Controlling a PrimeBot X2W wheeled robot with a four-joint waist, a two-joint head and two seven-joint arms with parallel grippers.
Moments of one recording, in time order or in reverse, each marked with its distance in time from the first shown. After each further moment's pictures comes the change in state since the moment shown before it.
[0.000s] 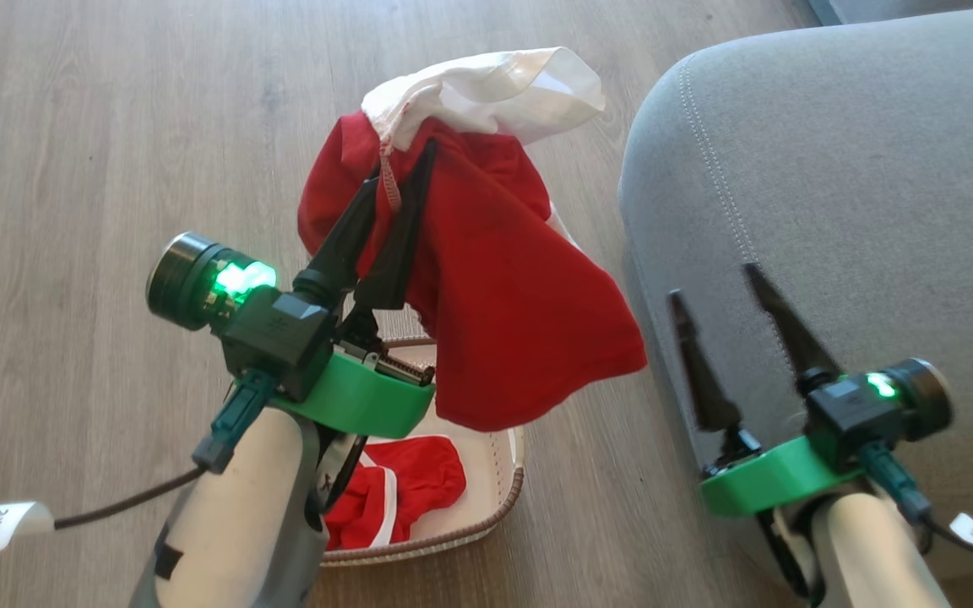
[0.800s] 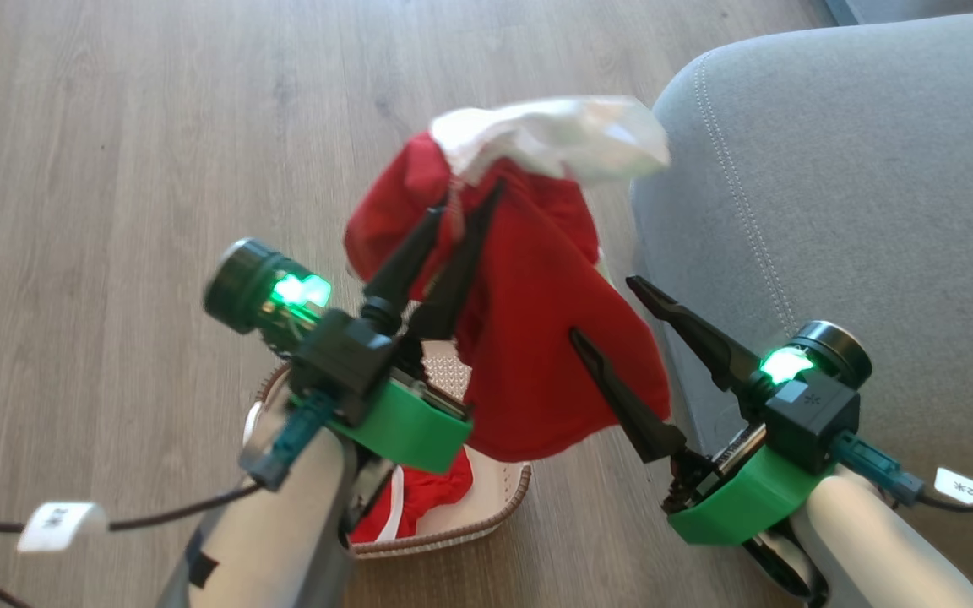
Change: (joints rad) left arm 0.000 0.000 -0.065 0.012 0.028 -0.041 0.000; right arm -0.139 -0.273 0.402 -0.072 0.347 0.000 0.000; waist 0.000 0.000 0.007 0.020
